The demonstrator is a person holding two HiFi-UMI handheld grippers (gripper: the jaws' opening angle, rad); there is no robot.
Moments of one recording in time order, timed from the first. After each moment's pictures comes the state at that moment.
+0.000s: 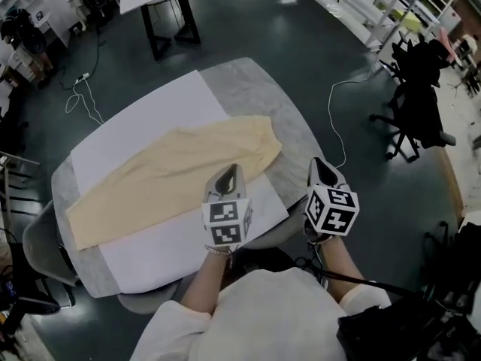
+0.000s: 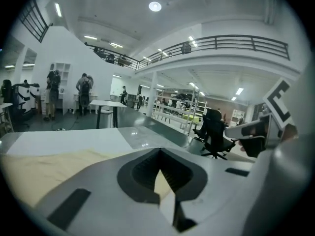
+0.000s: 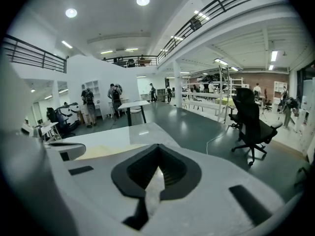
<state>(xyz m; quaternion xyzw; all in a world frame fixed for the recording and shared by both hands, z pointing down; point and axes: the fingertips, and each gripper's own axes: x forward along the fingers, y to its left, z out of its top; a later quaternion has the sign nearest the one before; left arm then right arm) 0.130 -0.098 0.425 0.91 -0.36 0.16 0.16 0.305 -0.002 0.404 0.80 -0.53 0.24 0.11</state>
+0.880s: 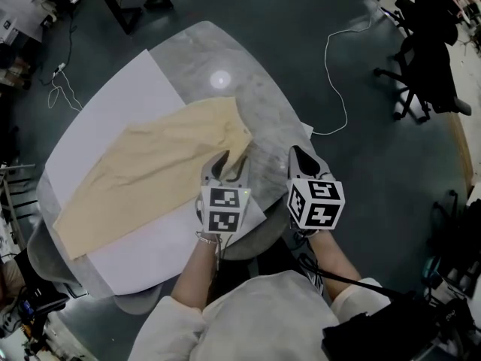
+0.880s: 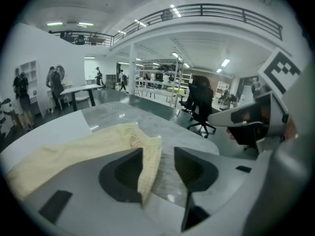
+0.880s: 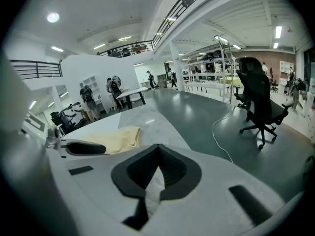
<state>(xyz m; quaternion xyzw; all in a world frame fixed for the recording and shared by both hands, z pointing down) 0.279 -0.093 0.559 0.90 -0.24 0.33 0.13 0.396 -0.028 0.527 0.76 -0.54 0.33 0.11</state>
